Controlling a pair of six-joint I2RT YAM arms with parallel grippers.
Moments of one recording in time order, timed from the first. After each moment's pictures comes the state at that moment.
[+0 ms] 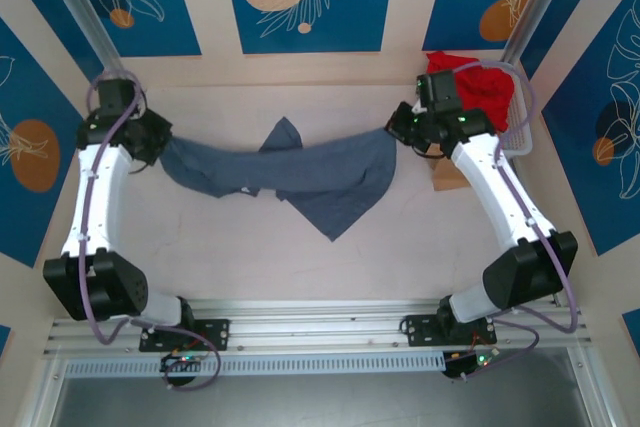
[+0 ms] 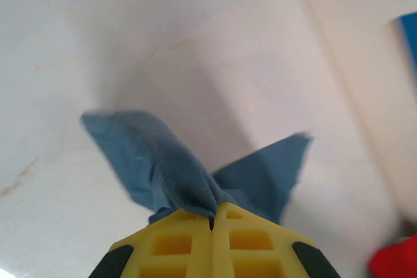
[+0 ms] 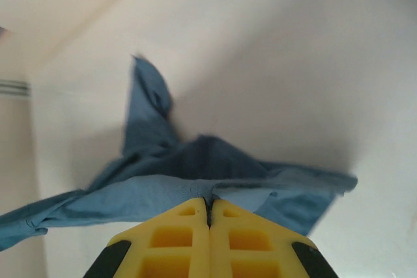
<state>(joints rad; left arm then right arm) 0.13 1.43 1.55 -0.96 0.10 -0.90 0.26 1.46 1.54 -0.85 -0.16 0.74</state>
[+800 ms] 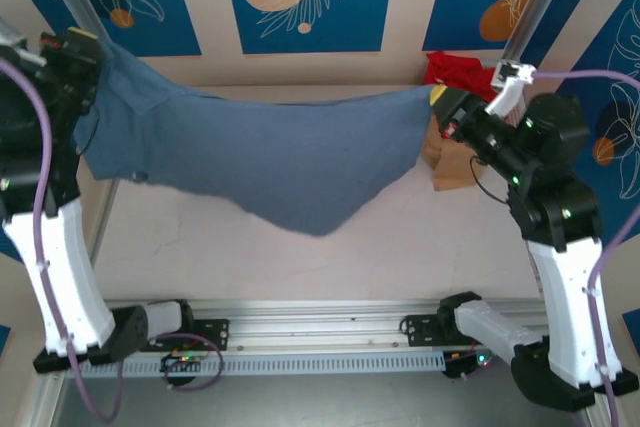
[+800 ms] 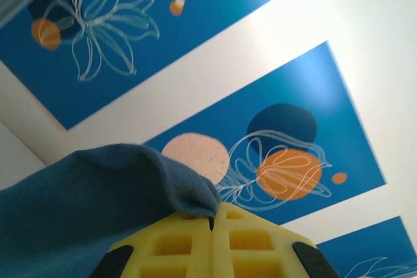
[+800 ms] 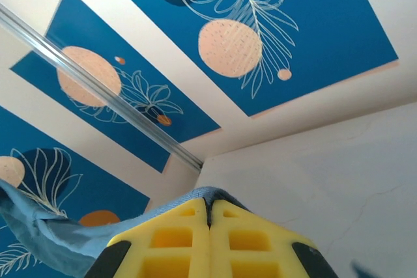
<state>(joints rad) 0.13 1.30 2.08 -0.83 0.12 -1.02 0.24 1.02 1.60 -0.70 -0.25 0.72</state>
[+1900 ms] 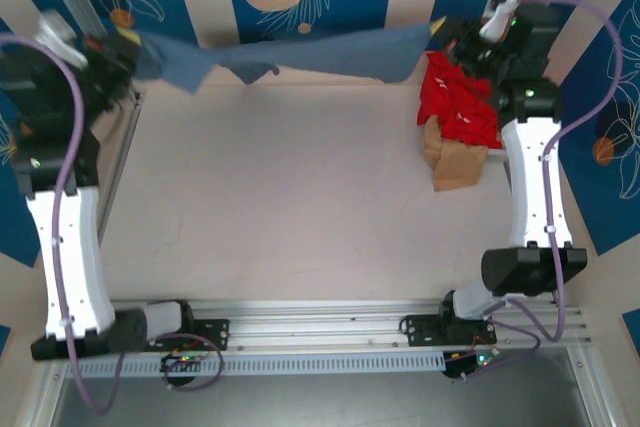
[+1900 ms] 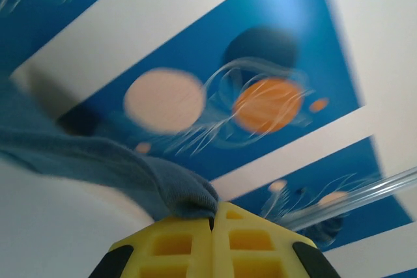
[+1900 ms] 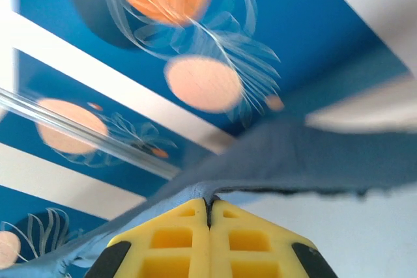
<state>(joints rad) 0.09 1.20 1.73 -0.61 0.35 -0.99 -0.03 1.51 1.82 -0.55 -0.57 0.84</state>
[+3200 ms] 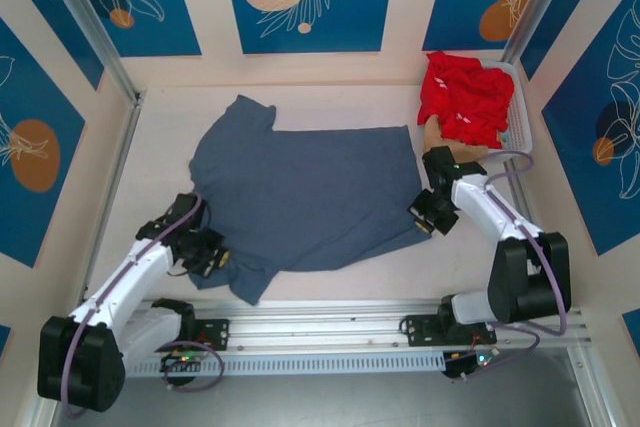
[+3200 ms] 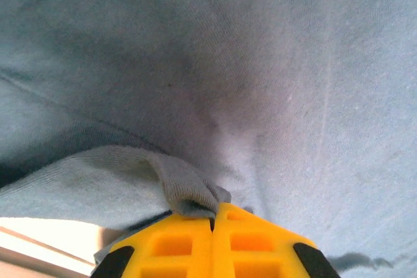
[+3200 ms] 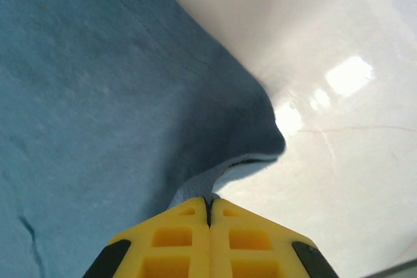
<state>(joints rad) -0.22 0.98 0.56 -0.86 0.24 -1.30 0.14 1.36 0.92 -1.04 -0.04 0.90</state>
